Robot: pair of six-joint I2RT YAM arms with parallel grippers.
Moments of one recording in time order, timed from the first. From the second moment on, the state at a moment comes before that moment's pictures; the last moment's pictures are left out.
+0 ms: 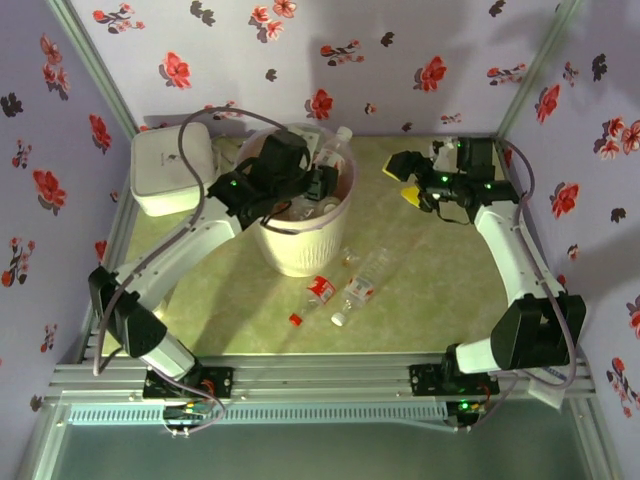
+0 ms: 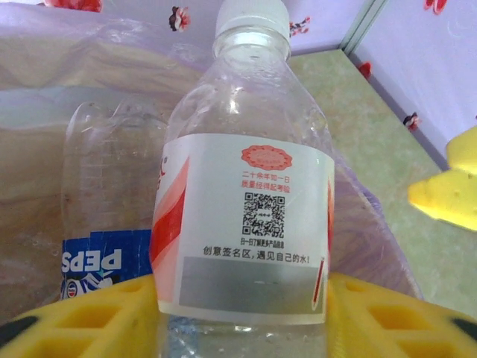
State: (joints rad) left arm -0.79 1.60 1.65 -0.60 -0.11 -0.35; right arm 0.09 1.40 1.28 -0.59 -0.75 0.74
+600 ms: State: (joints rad) left arm -0.79 1.66 1.82 -0.79 -0.14 -0.22; right arm 0.29 1.17 0.80 -0.78 -0.51 0.80
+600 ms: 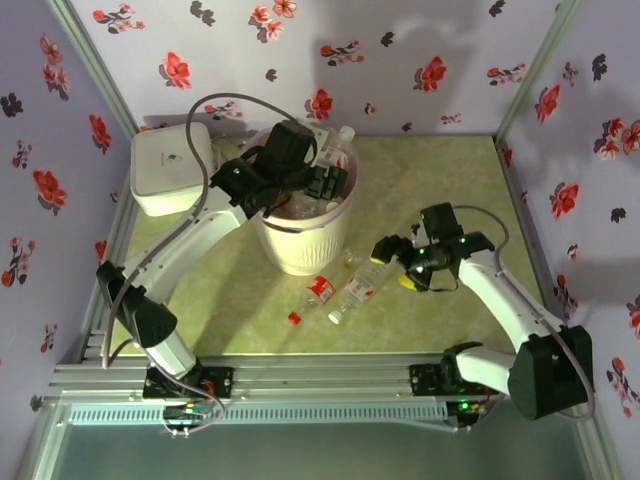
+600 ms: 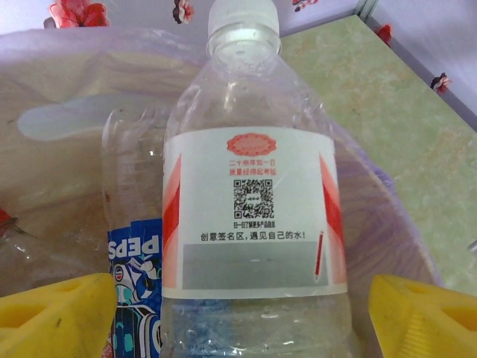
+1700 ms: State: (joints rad) left arm -0.73 1.38 1.74 -0.85 -0.12 -0.18; right arm 0.27 1.39 0.74 -0.54 -0.50 0.84
